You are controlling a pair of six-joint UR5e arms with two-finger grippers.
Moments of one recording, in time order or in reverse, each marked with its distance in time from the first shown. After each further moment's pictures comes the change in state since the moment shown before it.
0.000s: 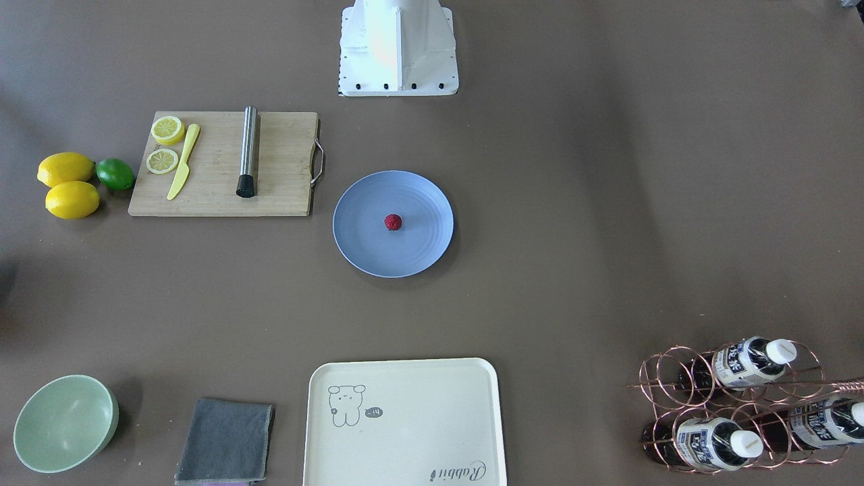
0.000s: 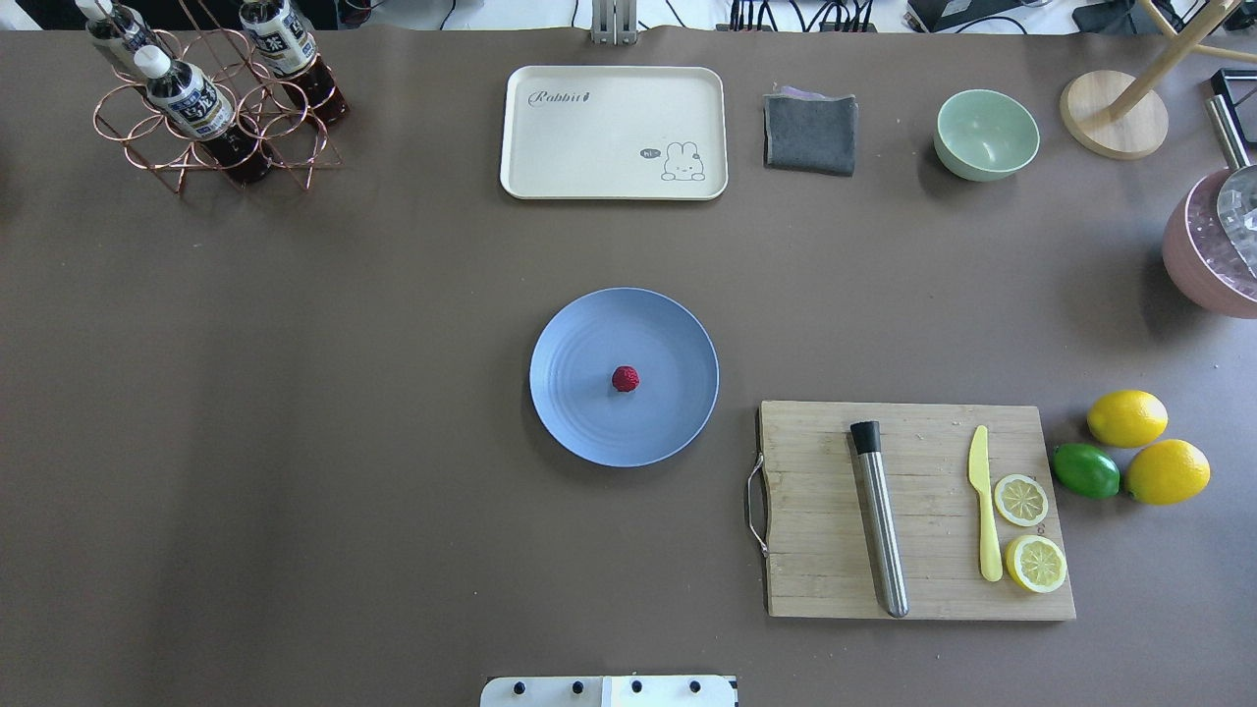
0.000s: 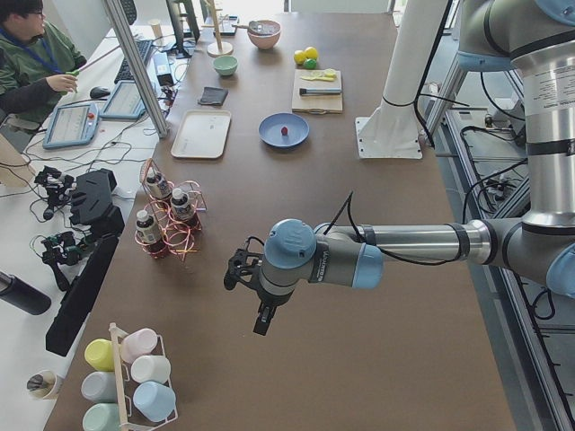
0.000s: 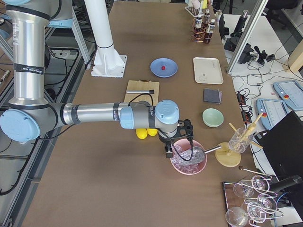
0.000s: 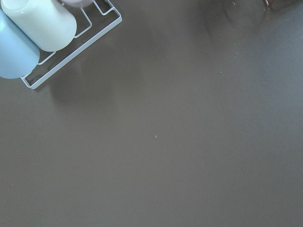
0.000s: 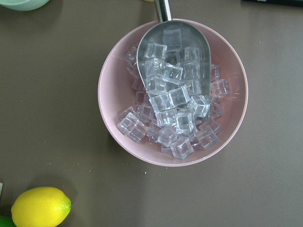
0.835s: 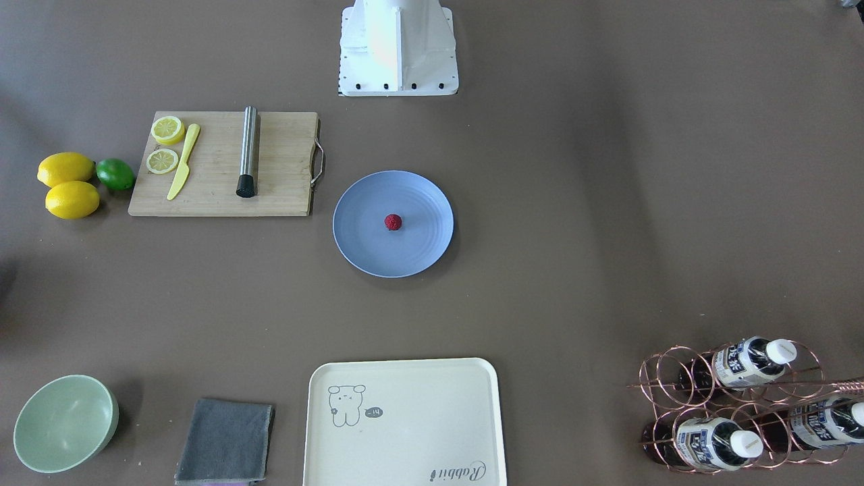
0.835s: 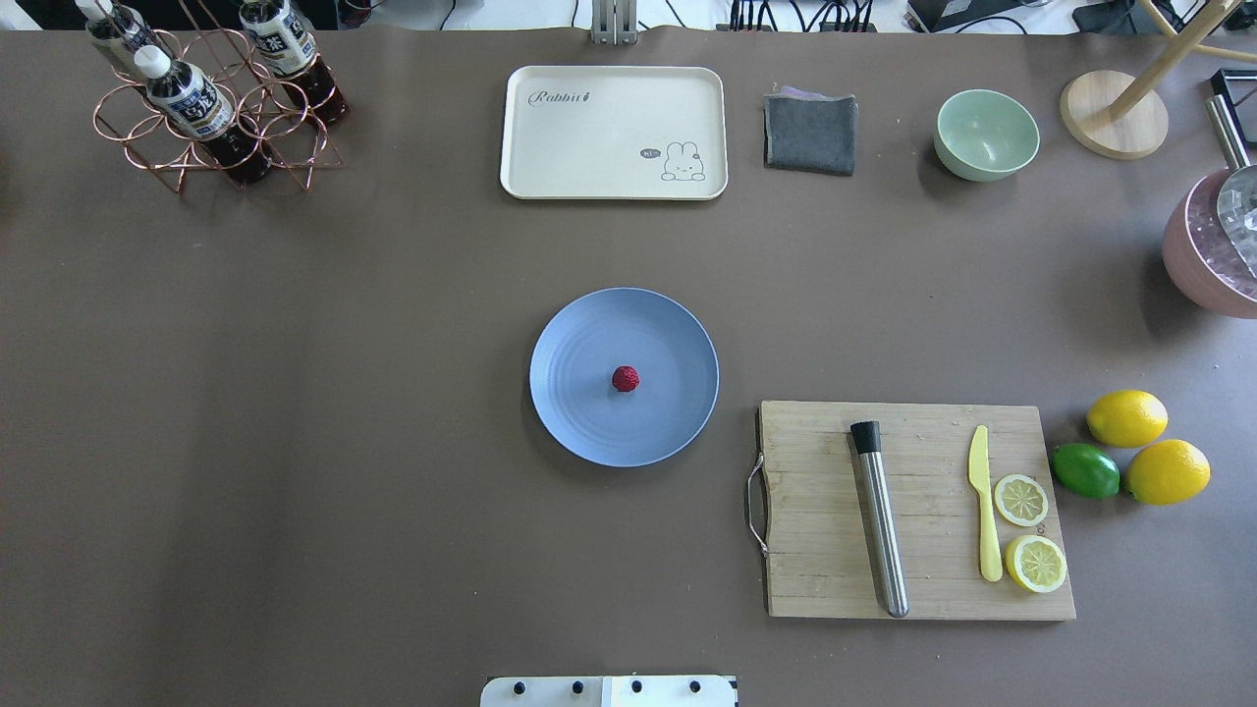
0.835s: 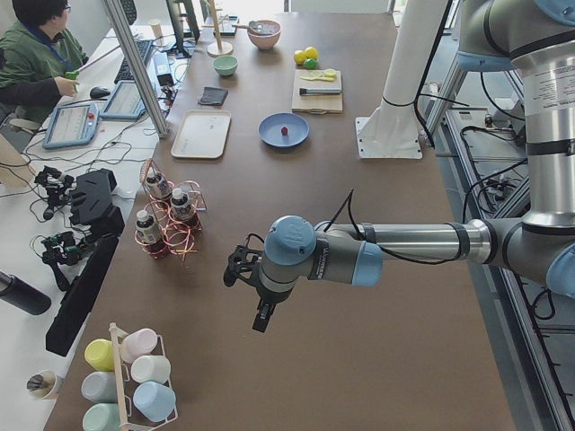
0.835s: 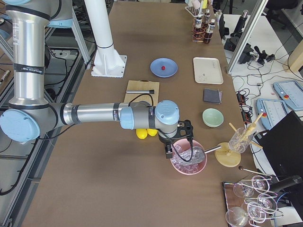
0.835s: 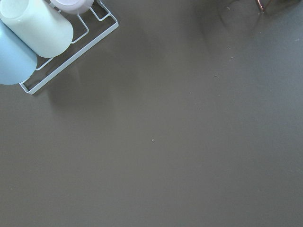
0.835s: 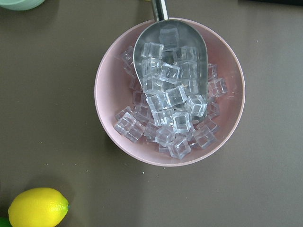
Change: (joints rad) left arm 0.002 0.001 -0.005 0.000 -0.001 0.000; right arm 0.000 0.002 -0.007 0.001 -0.005 0.004
